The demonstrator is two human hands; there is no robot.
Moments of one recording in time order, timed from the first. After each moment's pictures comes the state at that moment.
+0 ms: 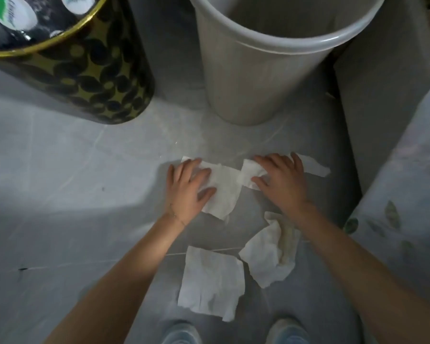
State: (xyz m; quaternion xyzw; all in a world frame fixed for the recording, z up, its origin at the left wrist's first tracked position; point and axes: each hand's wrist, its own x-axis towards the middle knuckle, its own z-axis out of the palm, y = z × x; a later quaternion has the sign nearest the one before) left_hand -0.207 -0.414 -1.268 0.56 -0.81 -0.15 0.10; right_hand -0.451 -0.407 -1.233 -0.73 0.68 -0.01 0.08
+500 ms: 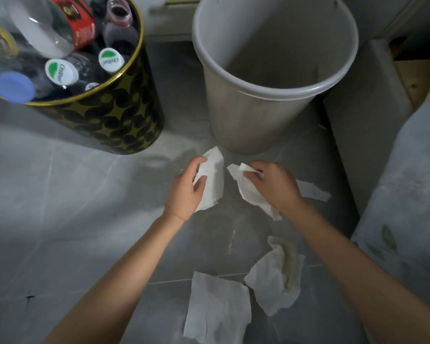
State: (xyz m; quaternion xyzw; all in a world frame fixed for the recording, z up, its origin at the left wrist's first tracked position) left_hand -0.211 -0.463 -1.197 0.59 -0.69 -0.33 0.27; right_hand -0.419 -0.454 -1.165 -0.65 0.71 -0.11 0.25
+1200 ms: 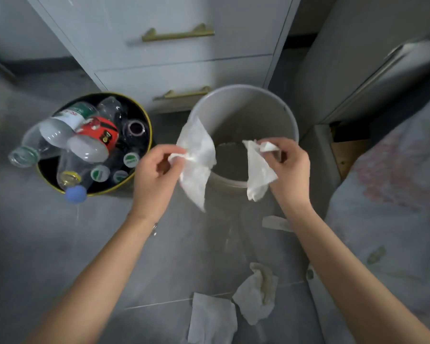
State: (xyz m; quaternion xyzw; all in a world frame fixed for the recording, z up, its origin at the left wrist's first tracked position) left_hand -0.224 -0.550 -0.951 0.58 -0.56 -0.42 0.41; right_hand -0.440 -0.525 -0.950 -0.42 0.71 -0.46 0.33
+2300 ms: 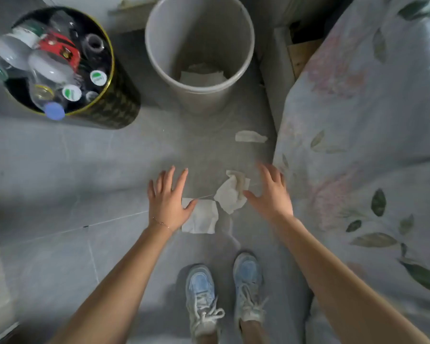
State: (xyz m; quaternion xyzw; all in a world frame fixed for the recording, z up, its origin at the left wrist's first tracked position) left_hand -0.211 -0.321 -1.022 0.57 -0.79 -0.20 -0.07; right_hand -0.456 -0.277 -0.991 -0.45 0.81 -0.01 0.37
